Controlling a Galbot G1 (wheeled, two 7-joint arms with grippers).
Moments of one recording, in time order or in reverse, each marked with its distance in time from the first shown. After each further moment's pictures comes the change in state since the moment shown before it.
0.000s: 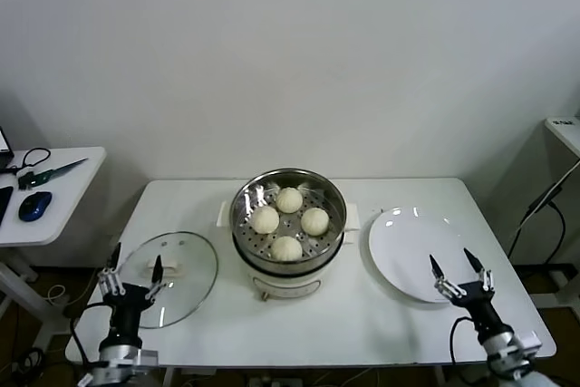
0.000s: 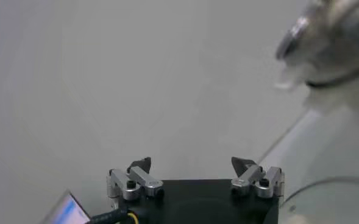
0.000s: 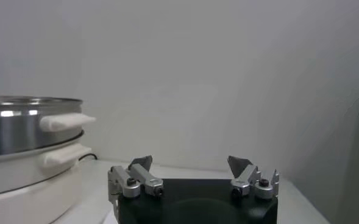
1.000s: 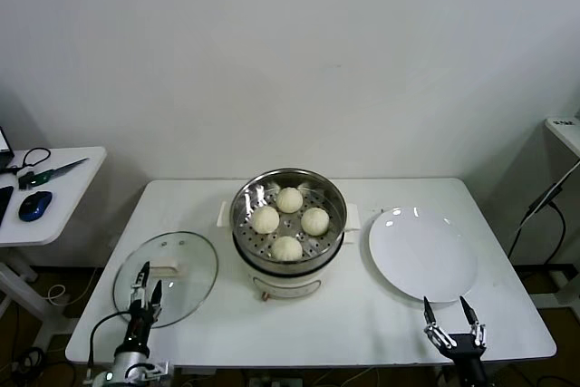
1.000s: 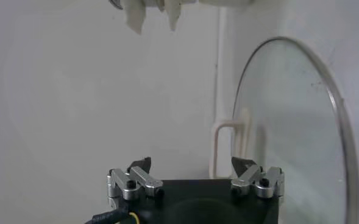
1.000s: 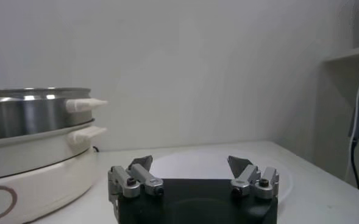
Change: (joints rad) left arm -0.173 0.030 0.012 0.429 0.527 0.009 -0.120; right arm -0.154 0.178 -0.004 0.031 -0.050 0.116 0.046
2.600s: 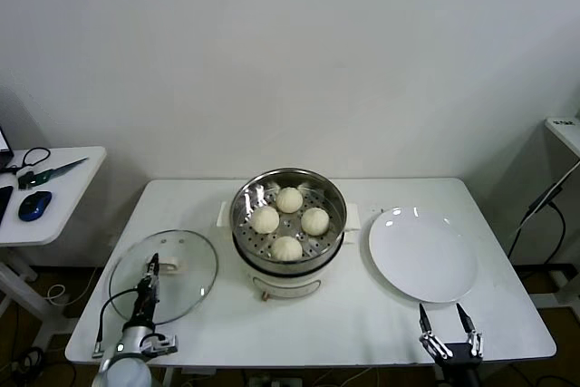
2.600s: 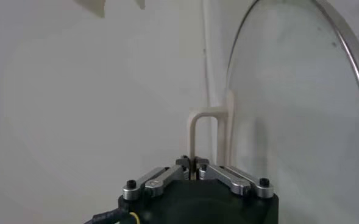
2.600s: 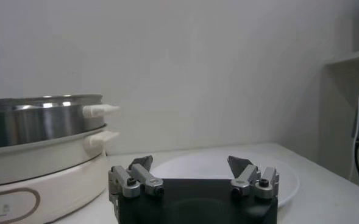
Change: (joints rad) left arm -0.153 0.003 0.015 0.141 0.091 0.054 0.018; right arm -0.052 0.027 -0.007 0.052 -0.022 0.025 -0.001
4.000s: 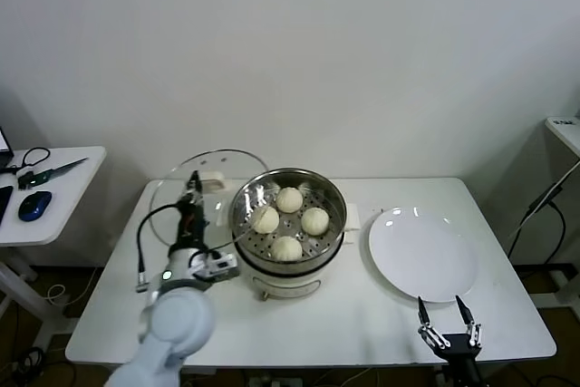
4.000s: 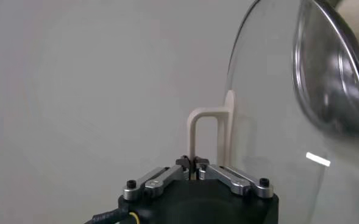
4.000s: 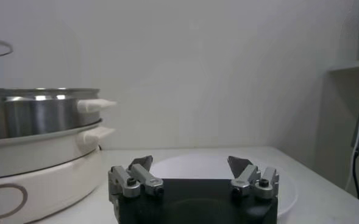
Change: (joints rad) left arm -0.183 0.089 0.469 -0.685 -0.052 0.615 0.569; right arm 0.029 -0.016 -0.009 0.016 -0.062 -0.054 0.063
